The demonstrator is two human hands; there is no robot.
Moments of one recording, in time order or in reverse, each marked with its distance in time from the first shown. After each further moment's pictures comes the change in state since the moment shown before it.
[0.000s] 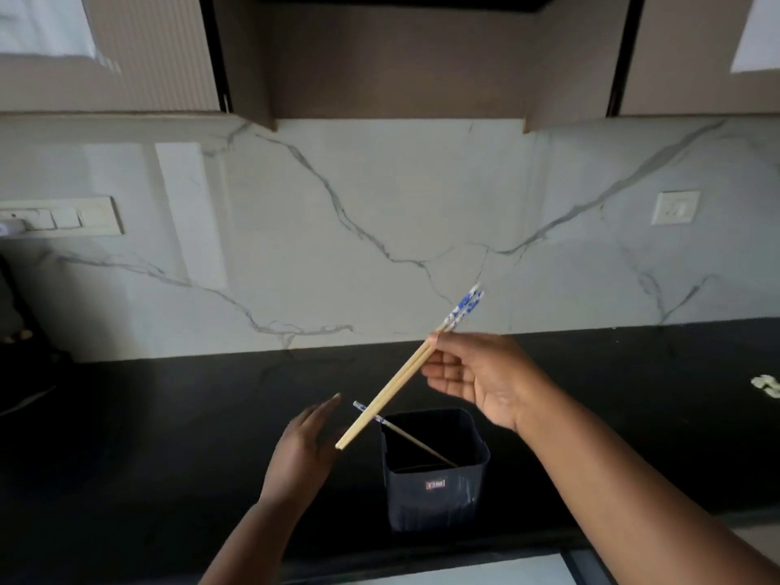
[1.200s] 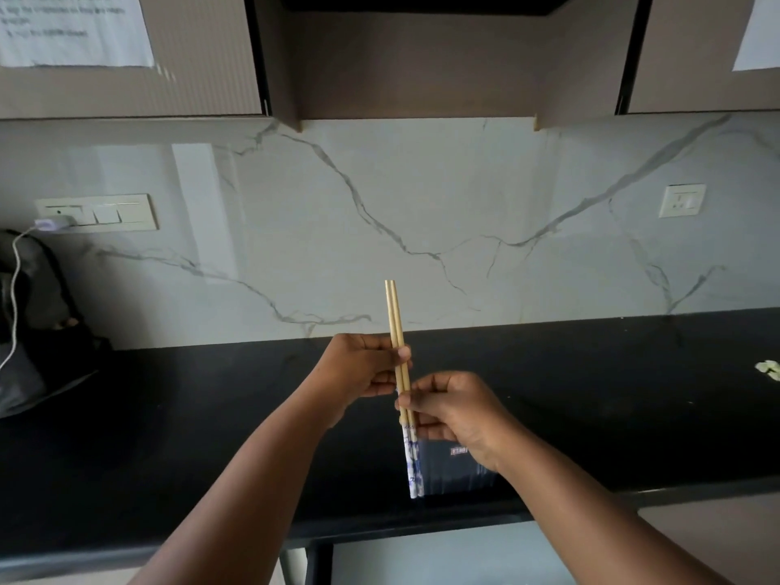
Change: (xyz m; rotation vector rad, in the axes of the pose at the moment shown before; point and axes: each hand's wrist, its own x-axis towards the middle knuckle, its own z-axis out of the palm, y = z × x) left_hand 0.014 0.127 -0.099 -0.730 -0.375 -0.341; right_hand -0.047 0.062 0.049 -0.255 -0.108 -0.030
